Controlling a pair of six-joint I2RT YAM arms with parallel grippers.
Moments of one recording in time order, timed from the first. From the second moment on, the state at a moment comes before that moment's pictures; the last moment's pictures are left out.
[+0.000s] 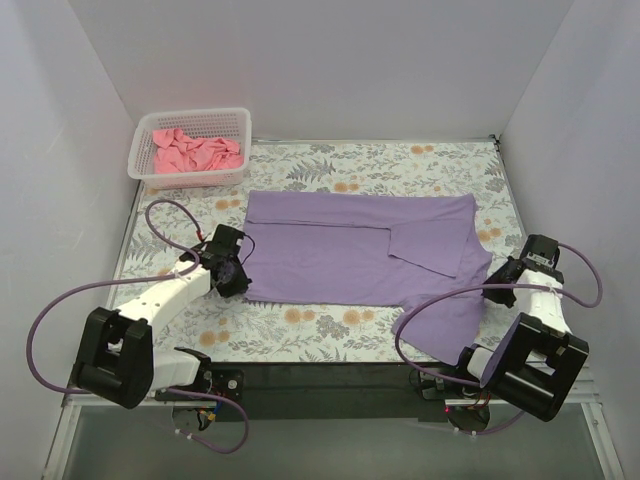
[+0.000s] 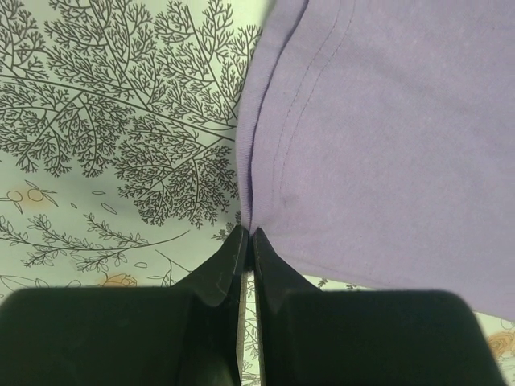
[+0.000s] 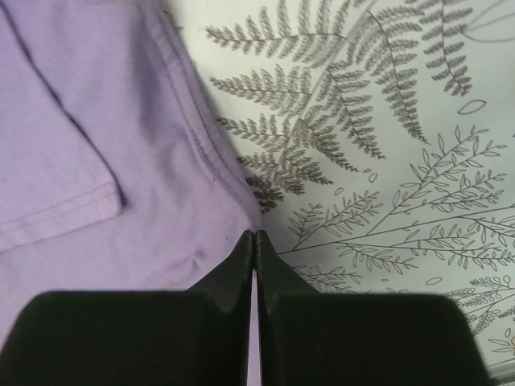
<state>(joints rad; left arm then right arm) -0.35 1.26 0.68 -0.60 -0.16 -0.76 -0.48 1.17 0.59 -0.57 -0.09 0.38</state>
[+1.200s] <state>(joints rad) -0.16 1.72 1.15 -0.56 -0.14 -0.70 -0.32 1.49 0.94 -0.47 -0.07 0.40</state>
